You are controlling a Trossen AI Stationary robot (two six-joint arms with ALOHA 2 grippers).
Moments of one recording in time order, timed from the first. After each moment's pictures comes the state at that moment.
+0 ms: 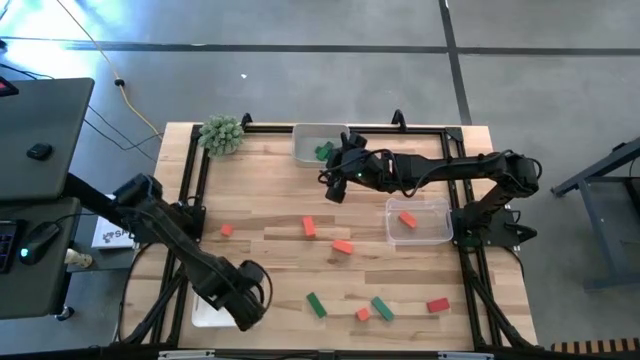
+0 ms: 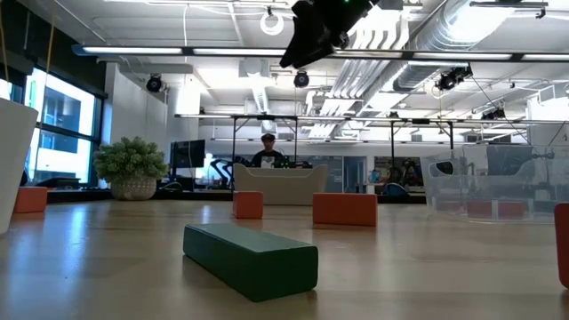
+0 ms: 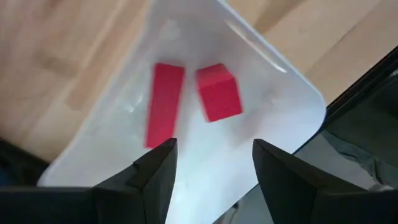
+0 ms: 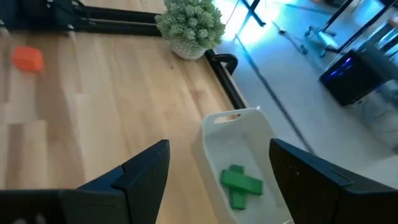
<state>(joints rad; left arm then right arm) -0.63 1.70 1.40 -1.21 0.07 -1.44 -0.06 1.60 1.34 -0.31 0.47 -0.10</state>
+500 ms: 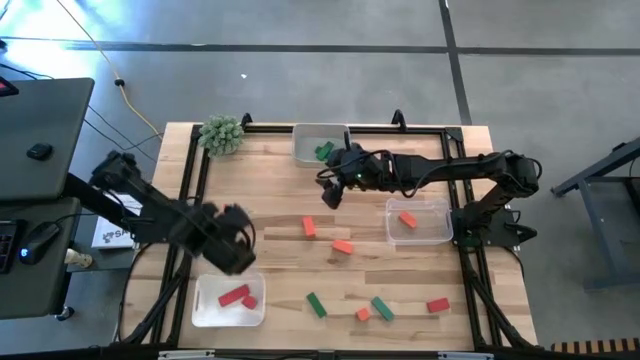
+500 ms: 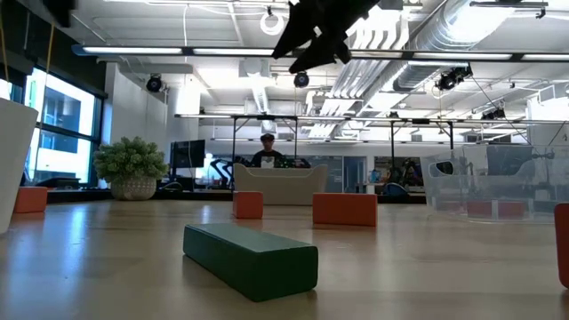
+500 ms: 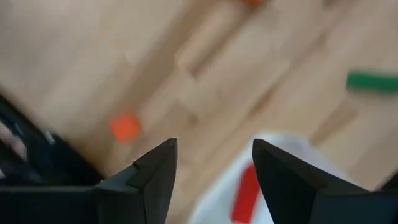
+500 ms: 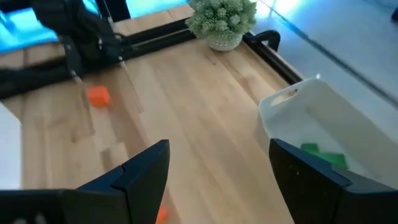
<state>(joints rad) -0.46 1.40 1.40 -1.49 -0.32 -1.30 -0.06 1.60 1.34 -0.33 0.30 0.27</state>
